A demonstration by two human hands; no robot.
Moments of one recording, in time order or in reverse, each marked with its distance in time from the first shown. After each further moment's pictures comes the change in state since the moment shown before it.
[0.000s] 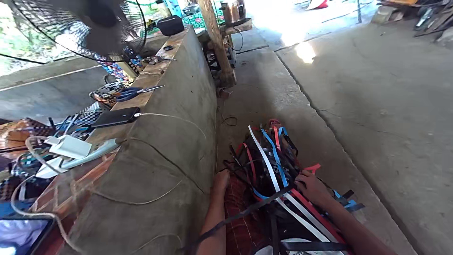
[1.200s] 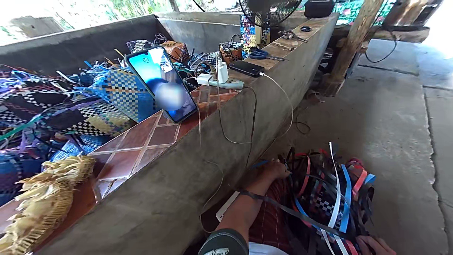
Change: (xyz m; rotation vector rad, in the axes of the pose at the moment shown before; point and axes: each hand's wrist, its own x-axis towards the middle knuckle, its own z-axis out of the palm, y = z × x) left_hand -0.005 -0.005 0.005 -0.045 0.060 0.294; right_hand 0.002 0.010 -0.007 -0.107 0.012 -0.142
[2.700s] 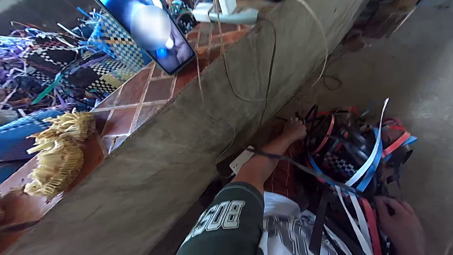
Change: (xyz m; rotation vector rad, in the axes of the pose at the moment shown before) left_hand 0.013 0.011 0.015 0.009 0.064 -0.115; right_hand 0.000 0.018 0.006 0.047 0.064 -0.088
